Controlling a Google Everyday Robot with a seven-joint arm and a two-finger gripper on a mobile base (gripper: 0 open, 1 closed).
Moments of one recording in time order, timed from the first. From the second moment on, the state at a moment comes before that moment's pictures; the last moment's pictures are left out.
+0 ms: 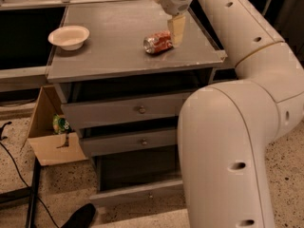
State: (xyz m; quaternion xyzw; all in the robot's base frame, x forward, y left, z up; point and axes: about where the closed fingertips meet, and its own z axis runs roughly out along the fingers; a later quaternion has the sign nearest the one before) arm 0.808 -0.047 0.922 -0.83 0.48 -0.16 0.24
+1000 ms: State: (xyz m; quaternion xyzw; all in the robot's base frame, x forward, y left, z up) arm 0.823 -0.054 0.885 -0.83 0.49 -0.15 0.22
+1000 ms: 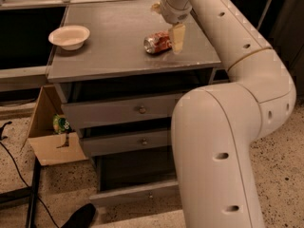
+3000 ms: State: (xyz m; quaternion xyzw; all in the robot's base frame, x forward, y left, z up) arm 0.844 -0.046 0.846 -0.85 0.47 -0.14 0.18
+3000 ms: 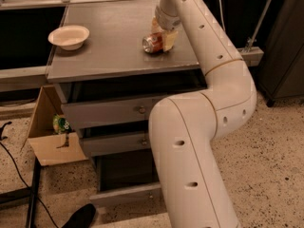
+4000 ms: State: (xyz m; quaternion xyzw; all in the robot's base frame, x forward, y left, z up) arm 0.840 -0.049 0.855 -0.85 0.47 -0.13 0.19
